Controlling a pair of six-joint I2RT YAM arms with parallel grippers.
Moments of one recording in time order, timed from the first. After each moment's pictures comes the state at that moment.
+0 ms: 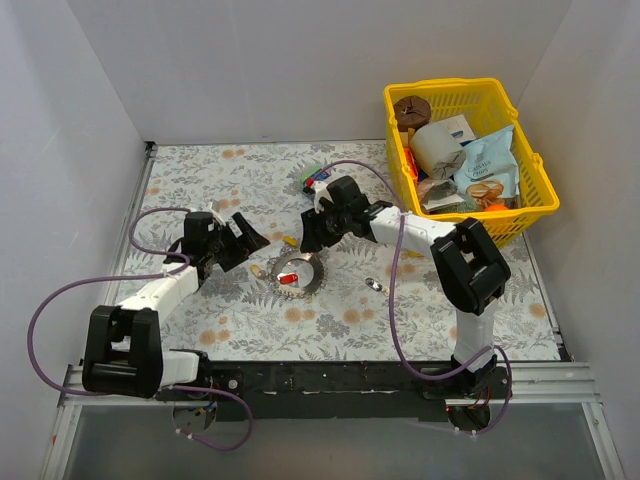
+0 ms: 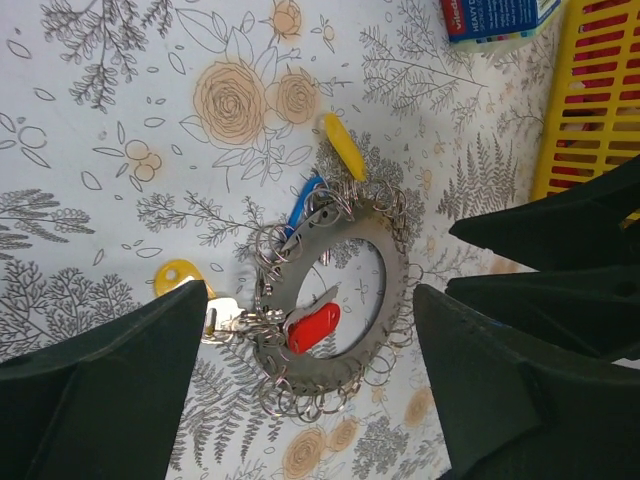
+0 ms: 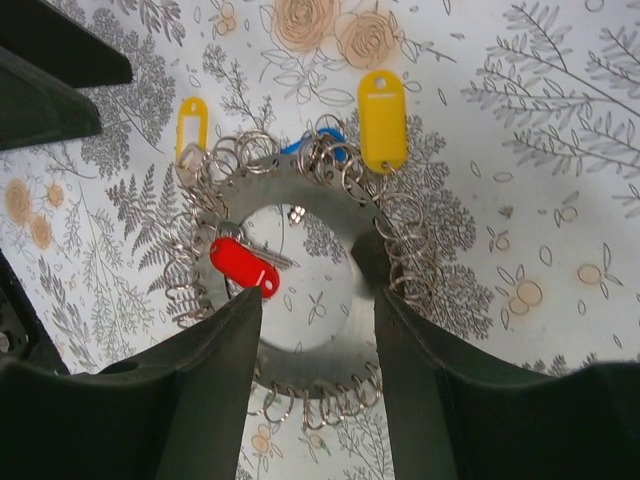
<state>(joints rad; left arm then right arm) -0.11 1.27 0.61 -0.01 0.33 -0.70 0.70 1.91 1.31 -0.18 -0.44 0.21</state>
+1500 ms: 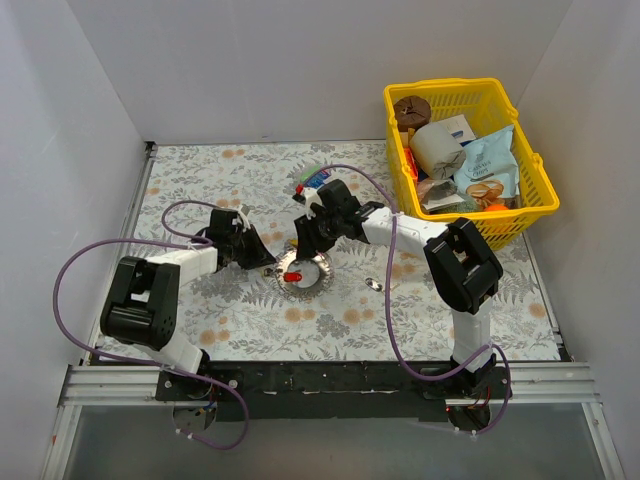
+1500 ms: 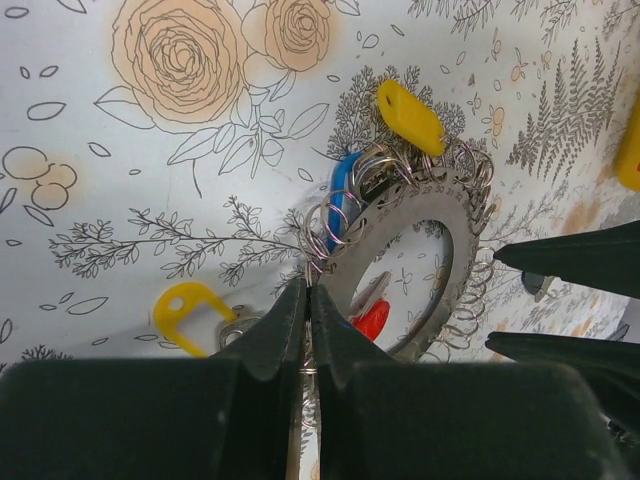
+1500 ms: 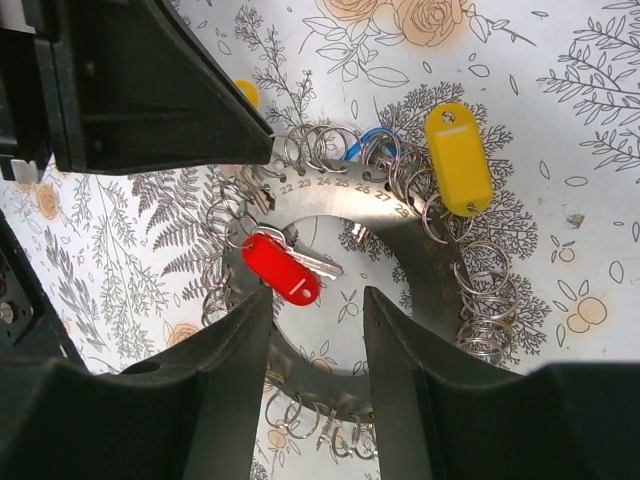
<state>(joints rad) -0.21 1.57 0.71 -0.01 0.40 -0.62 0.75 1.96 1.38 -0.25 -0.47 0.18</state>
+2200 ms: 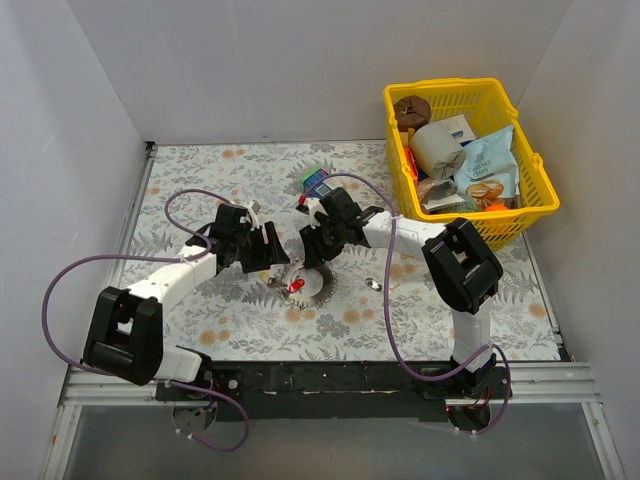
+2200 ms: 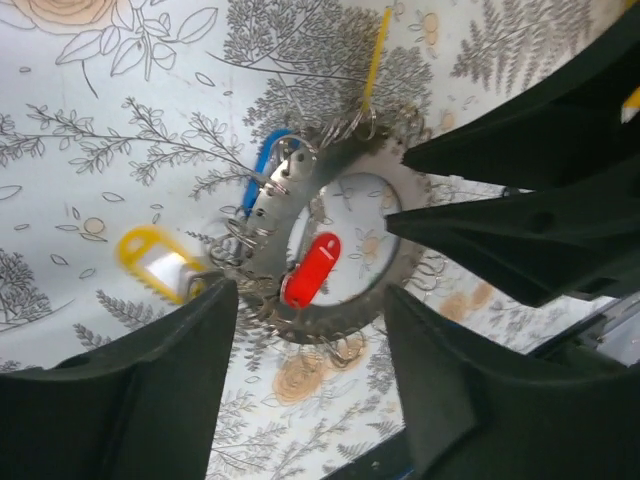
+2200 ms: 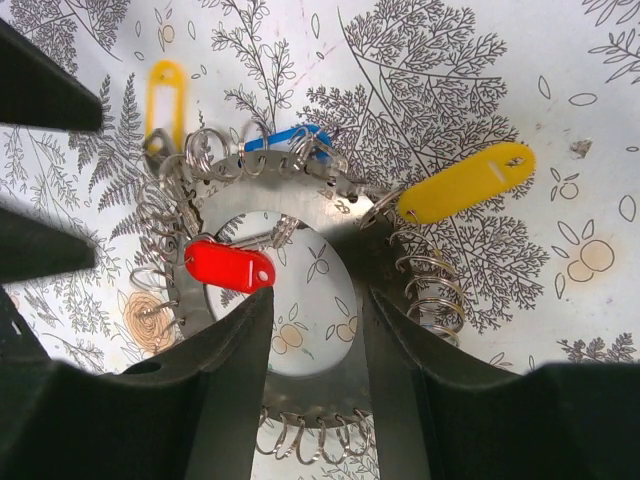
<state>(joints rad) -0.33 1.40 0.79 -0.29 0.32 -0.55 0.75 1.96 1.33 -0.30 -0.43 0.13</state>
